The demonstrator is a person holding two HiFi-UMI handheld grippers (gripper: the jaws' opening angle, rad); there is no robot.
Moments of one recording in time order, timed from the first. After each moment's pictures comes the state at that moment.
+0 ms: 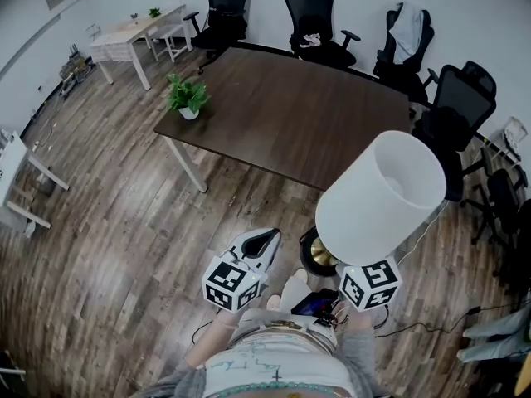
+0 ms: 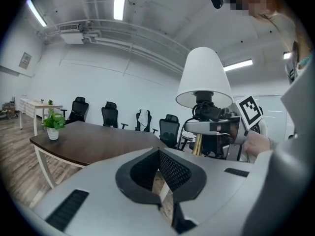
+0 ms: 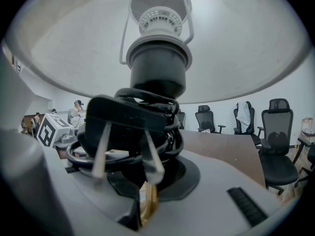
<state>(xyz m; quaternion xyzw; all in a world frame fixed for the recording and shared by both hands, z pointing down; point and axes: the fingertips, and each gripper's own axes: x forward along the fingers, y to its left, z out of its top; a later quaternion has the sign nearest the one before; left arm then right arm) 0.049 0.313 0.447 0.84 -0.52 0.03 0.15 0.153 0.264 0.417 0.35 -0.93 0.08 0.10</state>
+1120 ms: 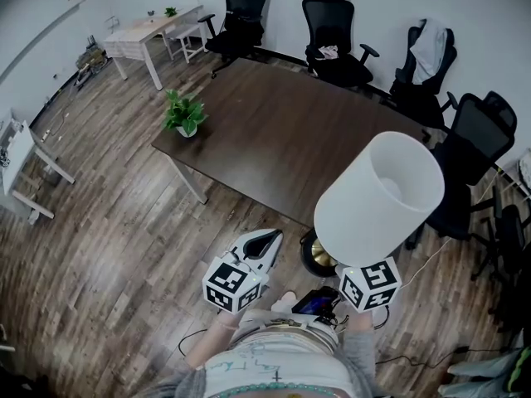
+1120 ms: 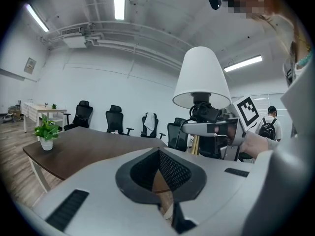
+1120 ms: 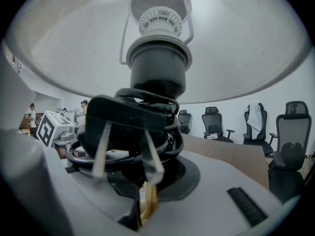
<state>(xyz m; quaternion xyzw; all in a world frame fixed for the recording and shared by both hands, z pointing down) 0.071 0.164 0.417 0.82 -0.56 0.02 0.14 0.162 0.104 0.392 0.30 -0.95 0.07 0.10</state>
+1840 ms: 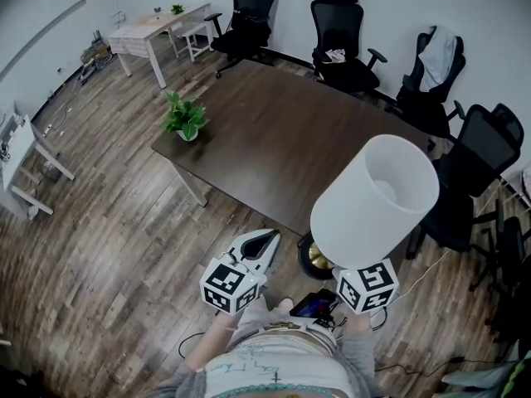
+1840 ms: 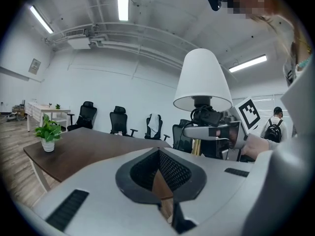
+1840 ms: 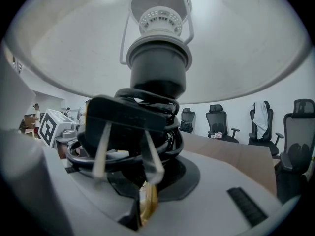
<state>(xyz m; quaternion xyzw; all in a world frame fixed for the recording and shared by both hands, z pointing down) 0.041 0.131 0.424 0.81 -0.58 0.01 0.14 0.131 0.072 0.406 0.28 -0.95 0.07 0.11</state>
